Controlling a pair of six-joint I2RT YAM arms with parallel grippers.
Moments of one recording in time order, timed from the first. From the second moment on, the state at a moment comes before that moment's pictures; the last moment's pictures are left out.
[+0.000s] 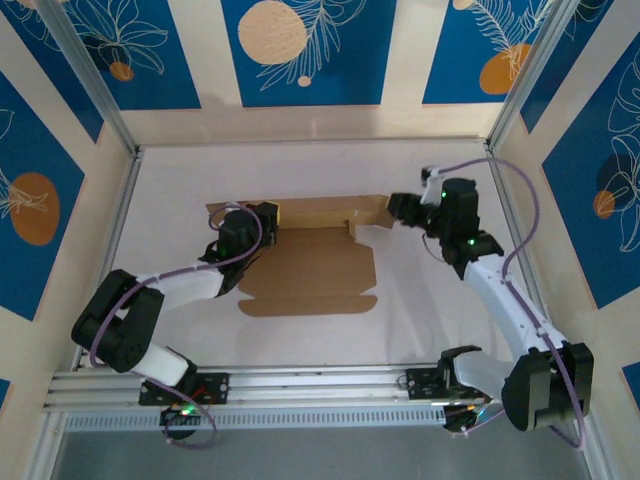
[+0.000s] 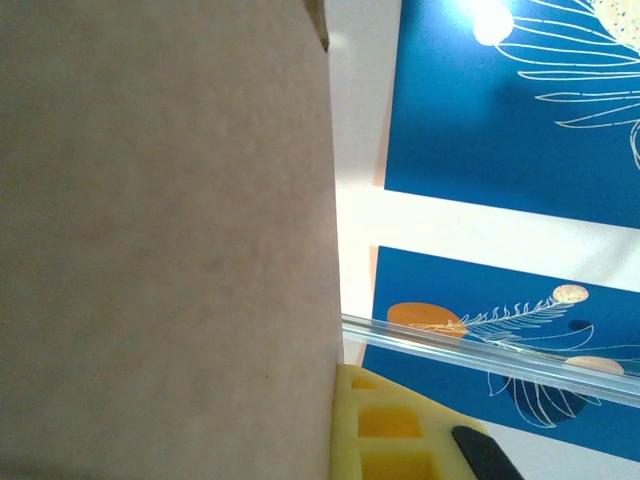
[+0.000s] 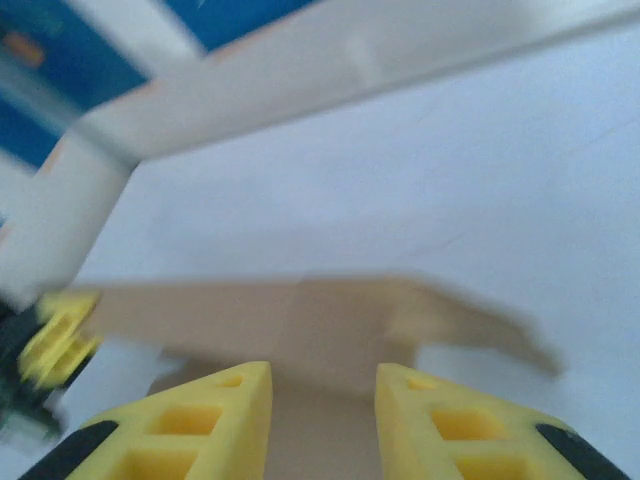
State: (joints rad) left arm -0.53 1.49 0.65 0.60 -0.09 -1.68; right arm 0.14 1.15 0.92 -0.22 -0.28 0.42
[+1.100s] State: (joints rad) left arm -0.52 1.48 0.68 0.54 -0.05 -1.68; right arm 0.27 1.52 0.96 -0.30 -0.45 0.02
